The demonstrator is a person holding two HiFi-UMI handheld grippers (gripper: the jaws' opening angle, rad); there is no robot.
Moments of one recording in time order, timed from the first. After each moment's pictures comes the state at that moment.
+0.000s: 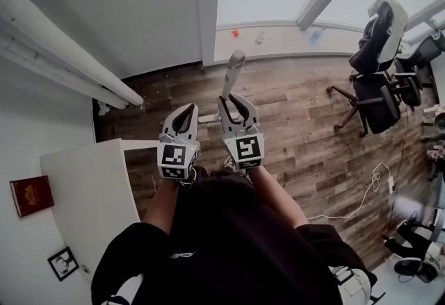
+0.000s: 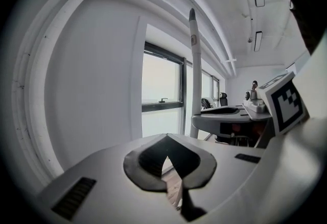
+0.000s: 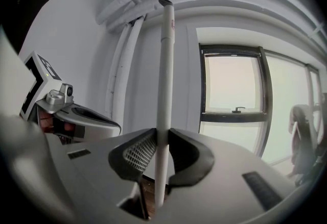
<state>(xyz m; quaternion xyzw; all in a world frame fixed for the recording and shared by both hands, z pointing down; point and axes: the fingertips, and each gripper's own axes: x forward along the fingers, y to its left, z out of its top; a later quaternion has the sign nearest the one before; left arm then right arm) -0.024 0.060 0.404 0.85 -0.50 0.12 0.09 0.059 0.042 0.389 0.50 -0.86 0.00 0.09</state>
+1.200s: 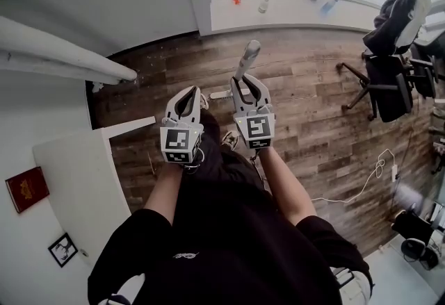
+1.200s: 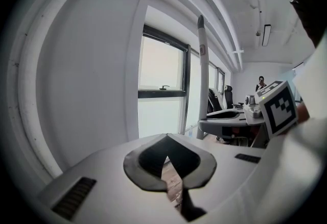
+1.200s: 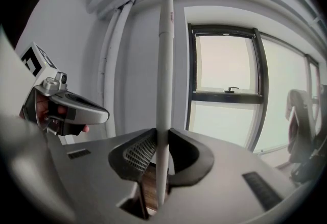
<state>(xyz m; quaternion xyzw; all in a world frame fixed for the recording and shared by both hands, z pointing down) 0.036 0.018 0.497 0.84 -0.51 0.15 0.12 0.146 -0.007 0.507 0.50 -0.85 0.05 0.13</state>
